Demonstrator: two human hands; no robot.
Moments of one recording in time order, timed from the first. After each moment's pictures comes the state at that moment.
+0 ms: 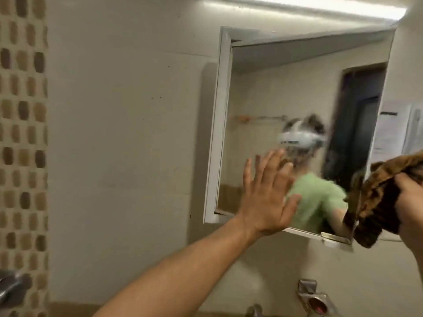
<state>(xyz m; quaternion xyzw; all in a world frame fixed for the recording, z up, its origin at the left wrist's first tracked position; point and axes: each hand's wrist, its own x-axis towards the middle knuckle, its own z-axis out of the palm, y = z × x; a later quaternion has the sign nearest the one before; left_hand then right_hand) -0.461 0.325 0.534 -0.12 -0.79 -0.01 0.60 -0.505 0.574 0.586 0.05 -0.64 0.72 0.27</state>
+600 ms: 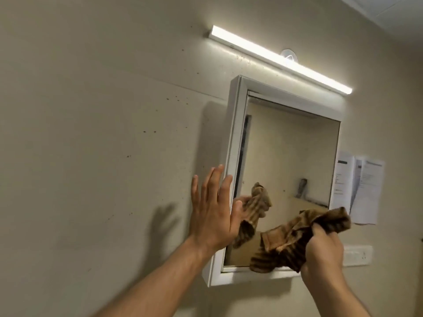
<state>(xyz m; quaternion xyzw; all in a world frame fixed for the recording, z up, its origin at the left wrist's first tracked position) -0.463 0.159 0.584 -0.10 -0.75 -0.12 0.64 -0.462 0.377 0.581 -0.03 -0.50 0.82 0.28</state>
